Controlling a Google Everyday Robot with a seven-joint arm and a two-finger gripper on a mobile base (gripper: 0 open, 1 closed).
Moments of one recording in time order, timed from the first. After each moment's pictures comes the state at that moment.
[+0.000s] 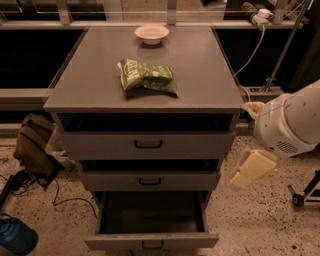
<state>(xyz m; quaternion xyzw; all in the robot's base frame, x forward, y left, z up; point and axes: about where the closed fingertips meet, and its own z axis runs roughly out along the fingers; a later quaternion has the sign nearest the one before) 0.435 -0.172 0.873 -0.57 0.78 0.02 0.27</state>
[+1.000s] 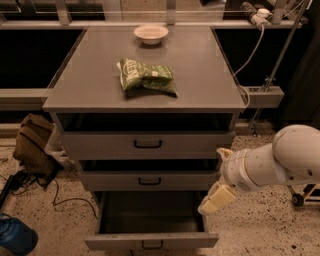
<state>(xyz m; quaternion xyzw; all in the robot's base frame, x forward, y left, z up) 0.452 -0.148 0.708 -0.52 0.79 0.12 0.28</state>
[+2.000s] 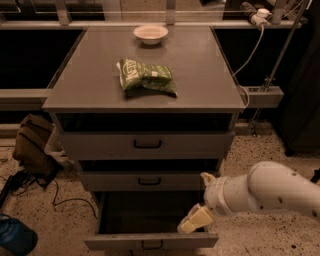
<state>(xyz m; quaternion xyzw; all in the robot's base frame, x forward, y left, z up) 0.435 -0.106 0.629 -0.48 0.81 0.18 0.29</state>
